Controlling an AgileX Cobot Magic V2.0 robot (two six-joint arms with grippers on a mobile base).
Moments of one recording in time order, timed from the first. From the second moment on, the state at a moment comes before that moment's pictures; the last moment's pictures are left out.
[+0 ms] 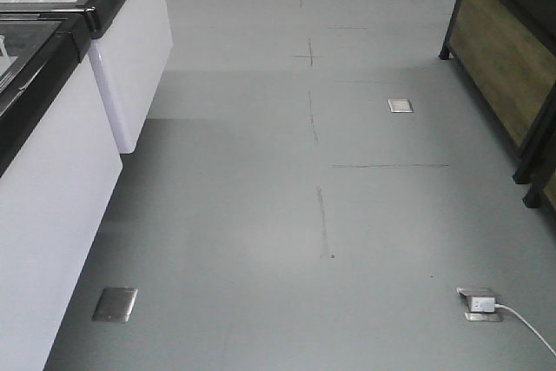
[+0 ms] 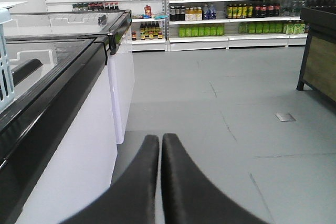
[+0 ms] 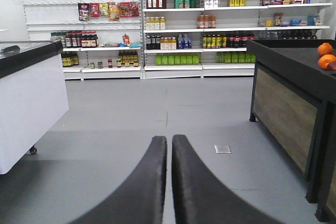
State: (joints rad) left arm 0.02 -0.01 0.03 -0.05 0.14 0.03; right arm -0.01 -0.01 0.03 -0.12 0.04 0.15
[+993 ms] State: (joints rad) left arm 0.02 0.48 -0.50 -0.04 0.38 0.03; right arm -0.01 -0.01 0.03 -0.12 0.04 0.15
